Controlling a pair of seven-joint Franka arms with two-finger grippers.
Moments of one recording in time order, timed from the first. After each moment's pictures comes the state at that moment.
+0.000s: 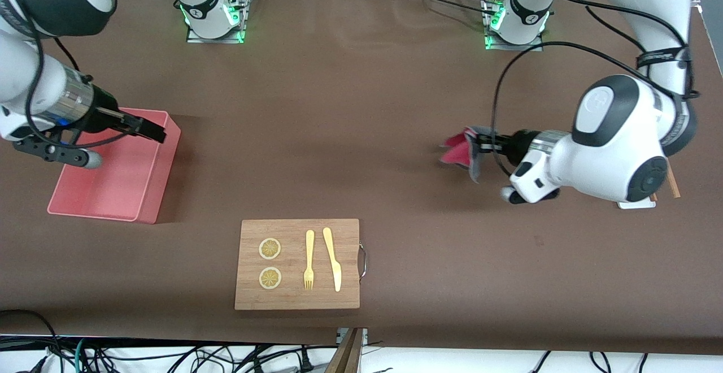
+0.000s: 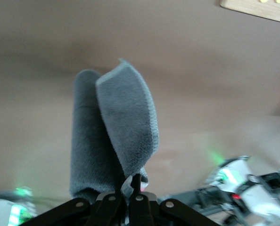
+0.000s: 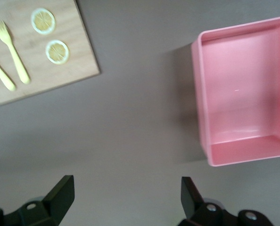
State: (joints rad) left arm -0.23 0.54 0.01 -1.28 -0.58 1.35 -0.41; right arm 0.15 0.22 0.02 -1.46 0.06 1.60 0.47
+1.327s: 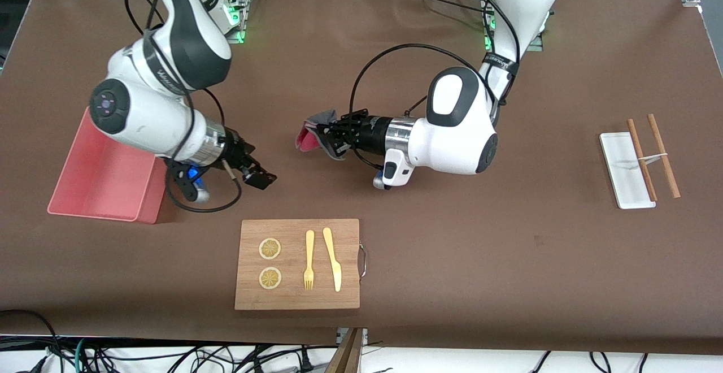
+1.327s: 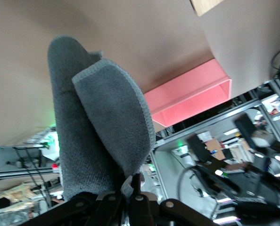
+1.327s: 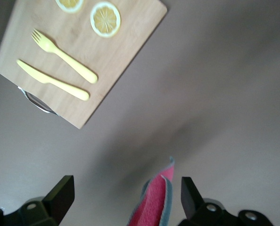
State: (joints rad) left arm -0.57 0.67 0.01 -1.27 -1.25 1.92 -0.96; right arm 0.36 0.43 0.02 -1.46 0.32 1.89 1.16
